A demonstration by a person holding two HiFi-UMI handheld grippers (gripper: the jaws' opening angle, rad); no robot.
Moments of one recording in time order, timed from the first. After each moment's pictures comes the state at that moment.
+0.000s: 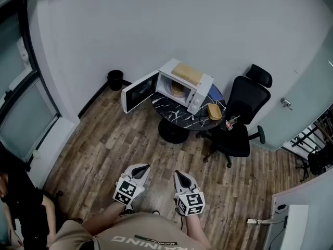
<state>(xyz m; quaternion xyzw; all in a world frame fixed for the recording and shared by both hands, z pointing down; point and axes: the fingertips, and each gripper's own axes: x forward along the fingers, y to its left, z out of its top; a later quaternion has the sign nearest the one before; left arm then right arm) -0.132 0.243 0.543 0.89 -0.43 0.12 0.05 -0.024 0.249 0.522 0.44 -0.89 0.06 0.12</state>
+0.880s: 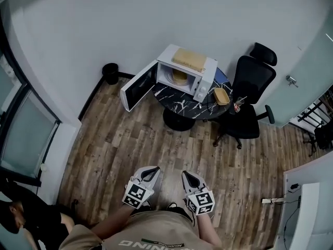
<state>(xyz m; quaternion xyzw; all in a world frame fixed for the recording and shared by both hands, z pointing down) -0.157 0.203 0.578 0.92 -0.36 0.13 0.07 -0.058 0.215 0.563 0.46 -0.87 0.10 0.14</state>
